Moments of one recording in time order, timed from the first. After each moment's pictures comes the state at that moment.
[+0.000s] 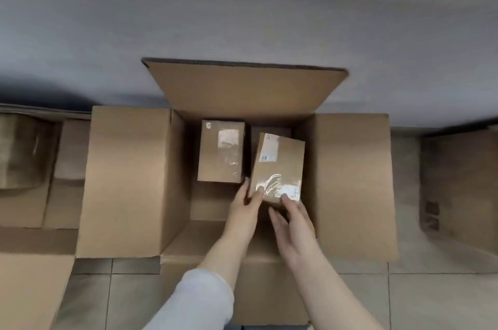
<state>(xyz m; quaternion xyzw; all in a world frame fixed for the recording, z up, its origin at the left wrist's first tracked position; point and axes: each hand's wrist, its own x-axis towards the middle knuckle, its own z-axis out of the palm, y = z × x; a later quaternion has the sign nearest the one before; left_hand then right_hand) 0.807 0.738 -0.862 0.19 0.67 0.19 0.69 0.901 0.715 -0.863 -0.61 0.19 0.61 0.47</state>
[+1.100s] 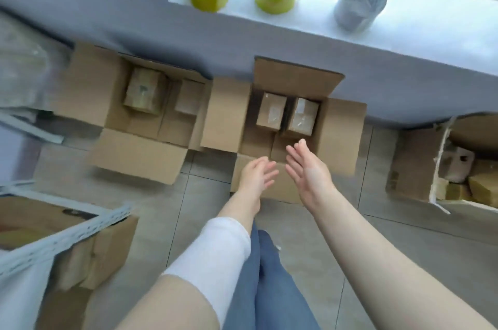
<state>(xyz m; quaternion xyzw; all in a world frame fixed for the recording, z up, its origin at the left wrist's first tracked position) 0.731 0.623 -0.525 0.01 0.67 0.29 0.69 0.835 0.644 -0.523 -0.67 -0.10 0.67 0.30</state>
